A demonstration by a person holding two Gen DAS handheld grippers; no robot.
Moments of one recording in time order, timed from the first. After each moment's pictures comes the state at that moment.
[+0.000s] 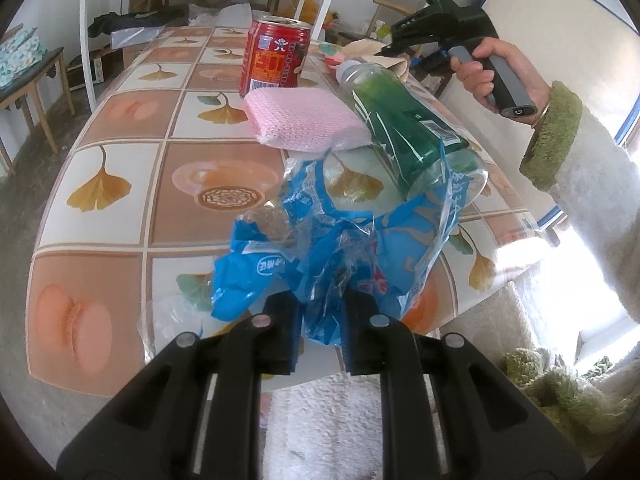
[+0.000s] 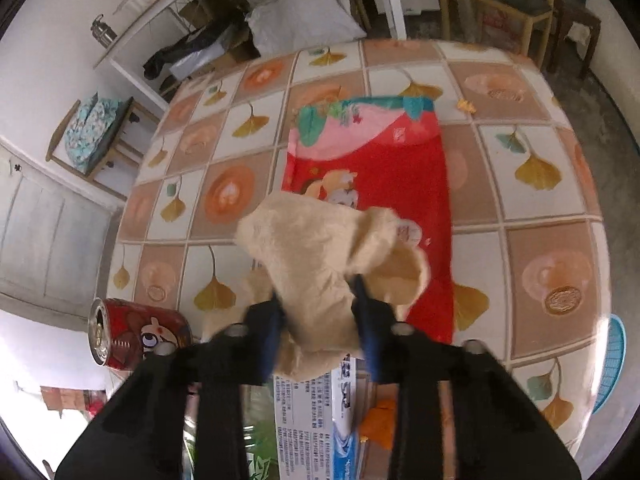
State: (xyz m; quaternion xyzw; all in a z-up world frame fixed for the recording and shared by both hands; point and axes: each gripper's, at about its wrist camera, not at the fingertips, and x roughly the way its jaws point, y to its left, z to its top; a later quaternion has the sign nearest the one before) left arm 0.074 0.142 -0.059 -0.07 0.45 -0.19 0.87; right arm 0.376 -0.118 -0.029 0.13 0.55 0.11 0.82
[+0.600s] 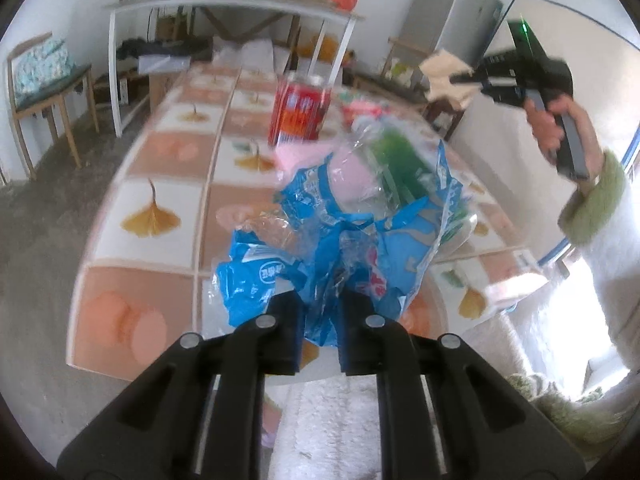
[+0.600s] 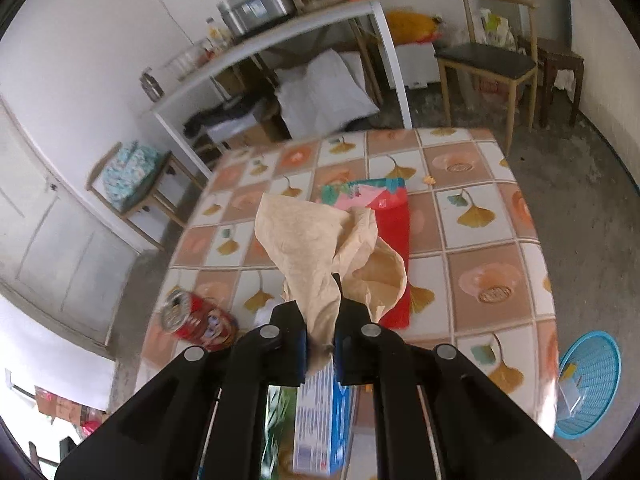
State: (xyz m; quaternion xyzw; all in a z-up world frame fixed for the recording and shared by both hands) left arm 0.044 0.160 -0.015 -0.08 0.38 -0.15 0.91; right arm 0.273 -0.169 0.067 0.16 0.42 0.13 0.88
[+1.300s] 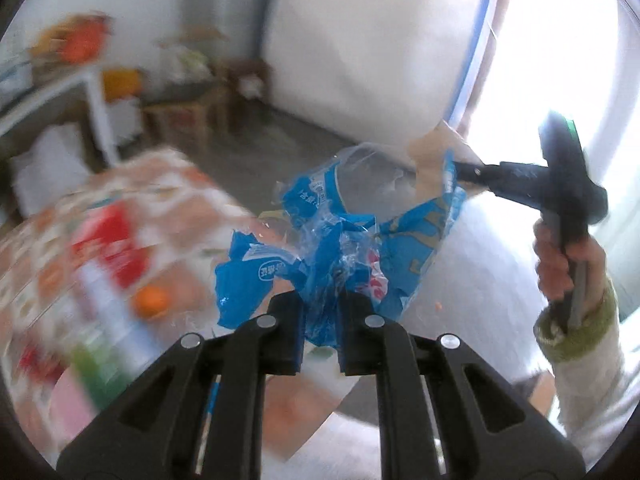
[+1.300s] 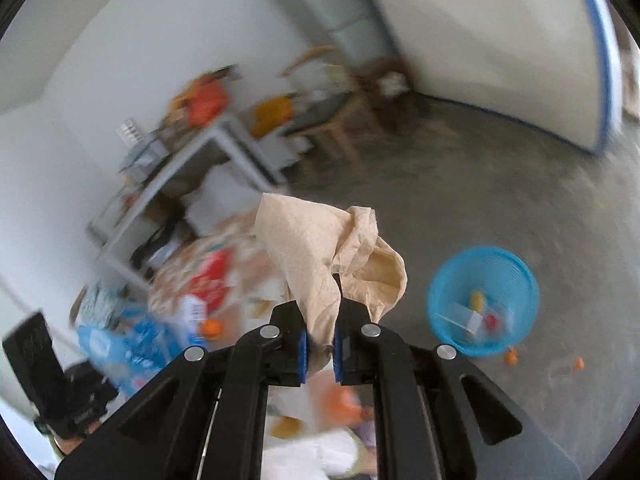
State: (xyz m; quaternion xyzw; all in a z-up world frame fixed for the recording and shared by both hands) left arm 0.126 -0.197 0.084 0.13 0.40 -0.45 0.79; right arm -0.004 -0.458 0.034 0.34 0.30 -0.08 0.89
